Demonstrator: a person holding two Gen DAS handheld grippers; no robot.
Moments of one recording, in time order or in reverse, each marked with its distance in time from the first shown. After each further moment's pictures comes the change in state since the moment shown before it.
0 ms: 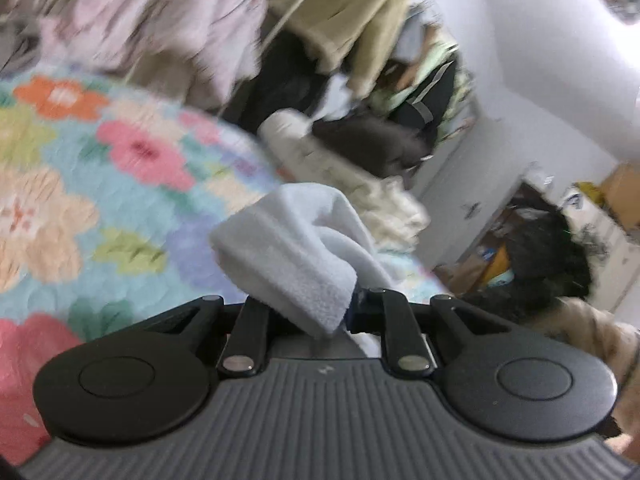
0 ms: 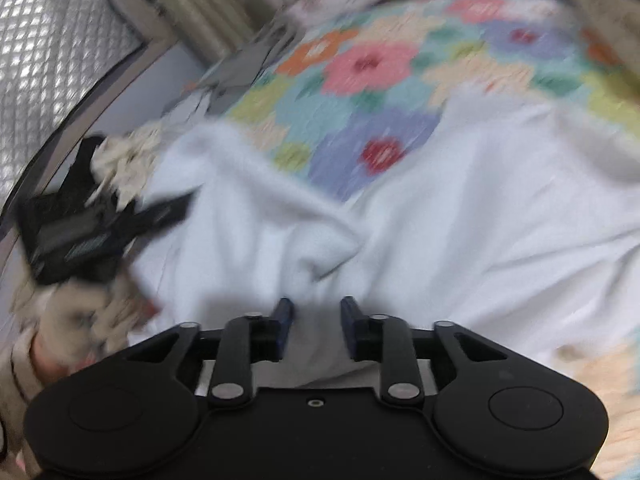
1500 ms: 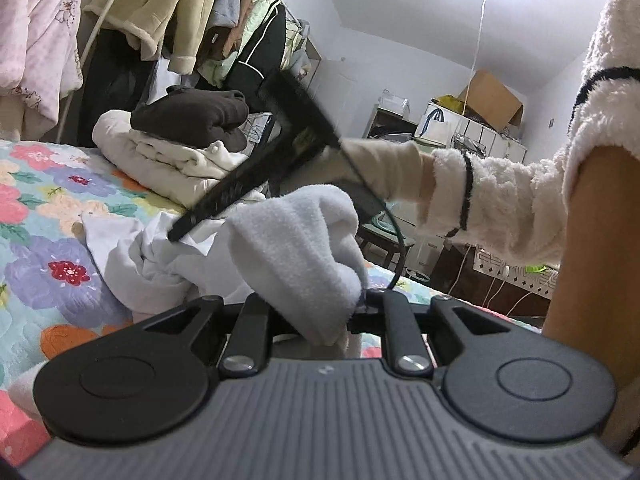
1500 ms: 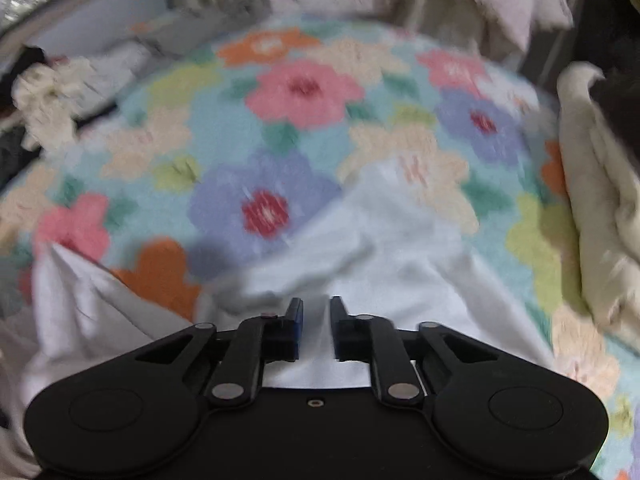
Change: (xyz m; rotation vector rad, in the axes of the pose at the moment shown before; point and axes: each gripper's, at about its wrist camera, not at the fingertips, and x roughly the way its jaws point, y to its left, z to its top) left arm -0.001 -0.067 -0.035 0.299 0.123 -0.382; right arm 0.011 -0.001 0.085 -0.335 0.109 -0.252
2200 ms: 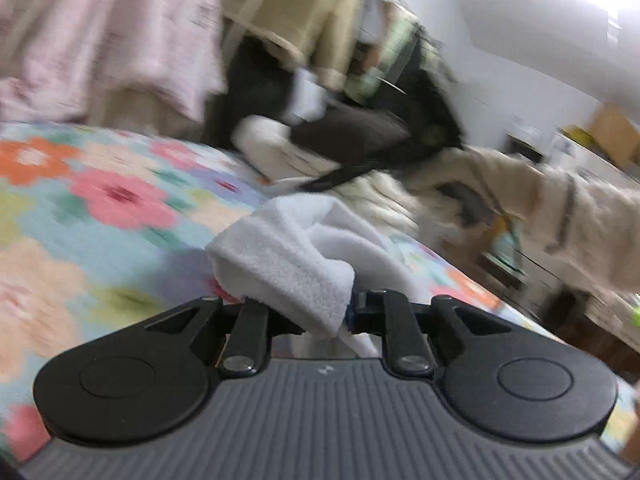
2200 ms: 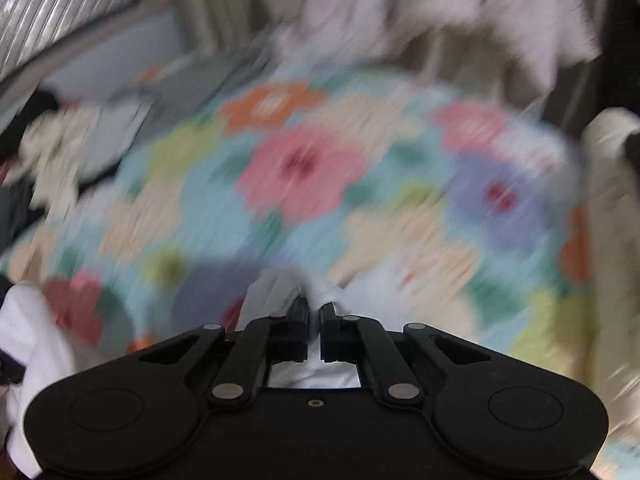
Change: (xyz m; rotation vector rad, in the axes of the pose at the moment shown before) left arm -0.015 0.081 0.034 -0.125 -0.064 0.448; right arm 0.016 -0.047 0.067 0.006 -0.131 0.008
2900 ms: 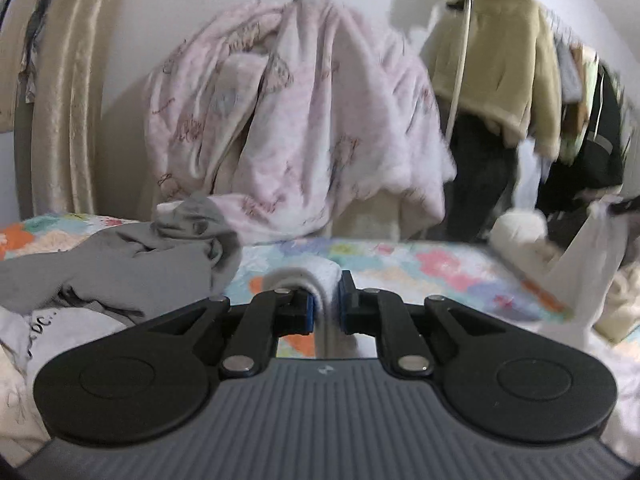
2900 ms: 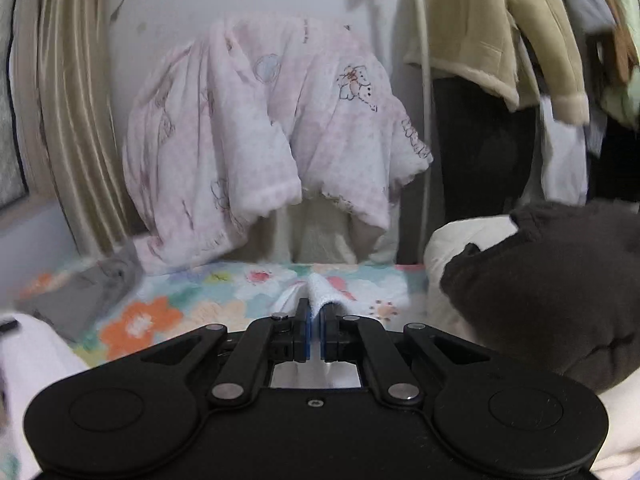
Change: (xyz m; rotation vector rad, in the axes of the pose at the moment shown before) left arm -0.016 0.158 0.131 0.064 -0.129 0.611; right arm -0.067 -0.104 0.050 0.265 -0.399 -0.238
